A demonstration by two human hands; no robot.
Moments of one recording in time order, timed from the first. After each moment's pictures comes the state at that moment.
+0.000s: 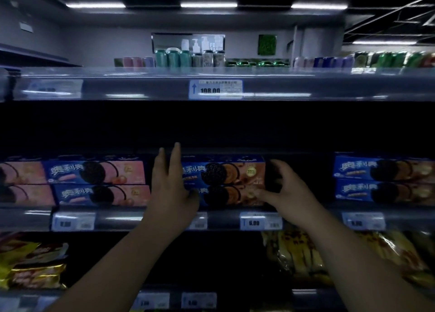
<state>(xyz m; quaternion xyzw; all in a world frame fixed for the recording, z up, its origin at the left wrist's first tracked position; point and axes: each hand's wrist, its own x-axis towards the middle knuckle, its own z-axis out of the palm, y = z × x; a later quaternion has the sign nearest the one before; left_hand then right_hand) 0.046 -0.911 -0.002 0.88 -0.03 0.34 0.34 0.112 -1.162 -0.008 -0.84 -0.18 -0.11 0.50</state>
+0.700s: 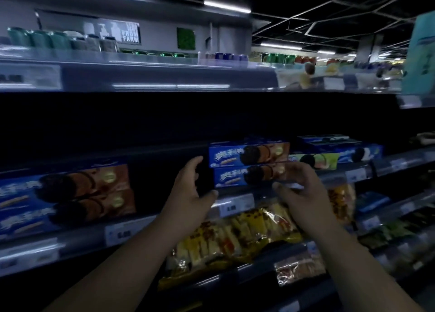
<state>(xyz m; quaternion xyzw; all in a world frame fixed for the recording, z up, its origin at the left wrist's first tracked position) 0.105 -1.157 -0.023 0.80 -0.22 0.10 0.54 0.057 -1.404 -0.032 -0.80 -0.03 -0.31 0.52</state>
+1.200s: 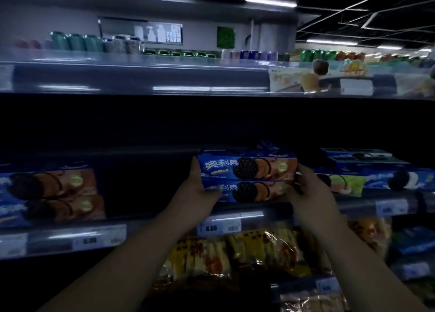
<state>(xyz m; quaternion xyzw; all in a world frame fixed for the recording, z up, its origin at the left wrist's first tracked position) 0.160 -1.232 -0.016 0.84 -0.10 0.09 0.53 0.154 -1.489 -0.029 -0.87 -0.06 -0.27 0.41</state>
